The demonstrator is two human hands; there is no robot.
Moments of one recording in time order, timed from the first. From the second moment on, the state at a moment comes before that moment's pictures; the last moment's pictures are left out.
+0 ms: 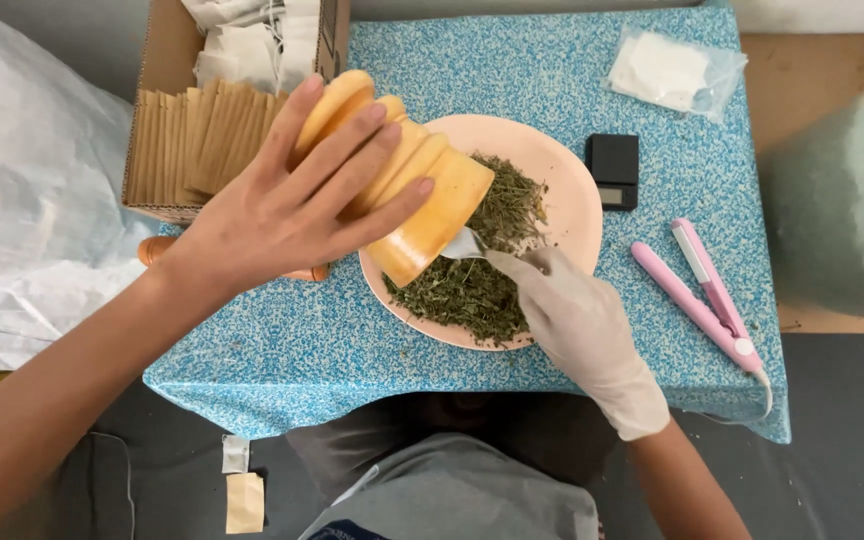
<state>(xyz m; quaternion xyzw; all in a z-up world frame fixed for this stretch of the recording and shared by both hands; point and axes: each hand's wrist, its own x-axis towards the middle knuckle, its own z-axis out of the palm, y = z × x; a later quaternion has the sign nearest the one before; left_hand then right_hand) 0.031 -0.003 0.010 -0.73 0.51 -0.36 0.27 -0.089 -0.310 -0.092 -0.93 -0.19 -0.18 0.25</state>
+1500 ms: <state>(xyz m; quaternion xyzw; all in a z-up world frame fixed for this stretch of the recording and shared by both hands) 0.048 0.017 0.008 -0.72 0.50 -0.37 0.30 -0.087 -0.300 -0.056 -0.89 -0.13 -0.12 0.42</state>
